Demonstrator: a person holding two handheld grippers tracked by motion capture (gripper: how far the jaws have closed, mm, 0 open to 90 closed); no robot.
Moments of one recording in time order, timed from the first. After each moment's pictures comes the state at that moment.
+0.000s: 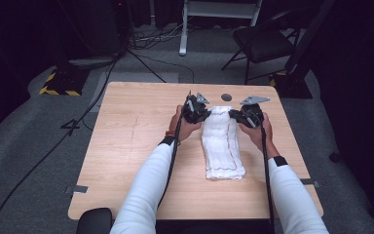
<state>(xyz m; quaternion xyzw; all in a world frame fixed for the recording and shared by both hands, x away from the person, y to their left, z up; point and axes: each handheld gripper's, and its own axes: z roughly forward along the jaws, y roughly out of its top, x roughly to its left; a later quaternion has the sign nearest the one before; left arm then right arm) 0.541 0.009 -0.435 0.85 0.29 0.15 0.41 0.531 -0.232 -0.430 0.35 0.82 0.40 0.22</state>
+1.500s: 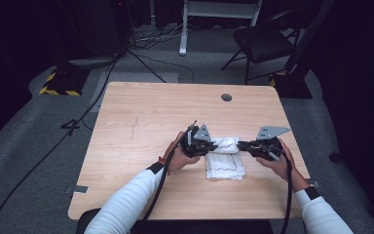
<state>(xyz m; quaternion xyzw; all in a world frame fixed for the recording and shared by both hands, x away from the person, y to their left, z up) 0.429 0.009 -0.446 0.89 0.14 0.09 0.43 0.424 -0.272 -0.434 0.23 0.87 0.42 0.13</state>
